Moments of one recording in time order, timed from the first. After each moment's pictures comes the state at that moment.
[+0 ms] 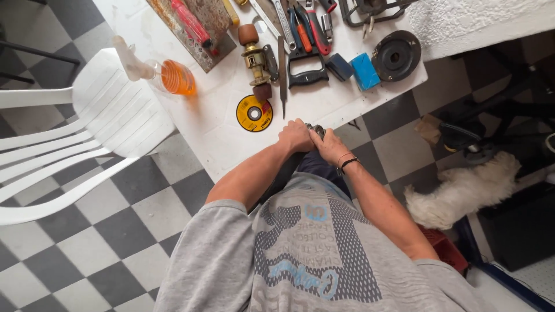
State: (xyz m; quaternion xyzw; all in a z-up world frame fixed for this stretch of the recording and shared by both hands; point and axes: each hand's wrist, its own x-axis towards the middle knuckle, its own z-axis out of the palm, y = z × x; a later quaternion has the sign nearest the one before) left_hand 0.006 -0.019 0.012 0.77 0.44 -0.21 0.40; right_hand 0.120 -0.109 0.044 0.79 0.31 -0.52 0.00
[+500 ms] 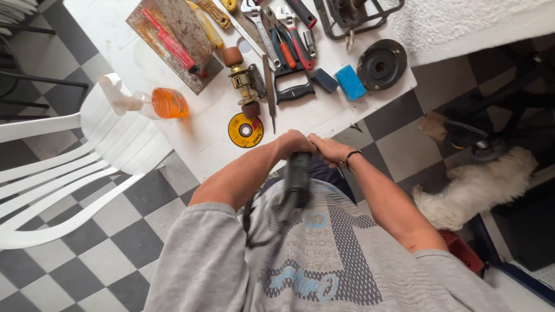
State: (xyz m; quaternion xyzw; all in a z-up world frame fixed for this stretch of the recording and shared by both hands) left_hand 0.073 -0.003 0.066 0.57 0.57 -0.38 0.45; right_hand 0.176 -0.099 0.043 0.72 0.16 -0.68 -0.05
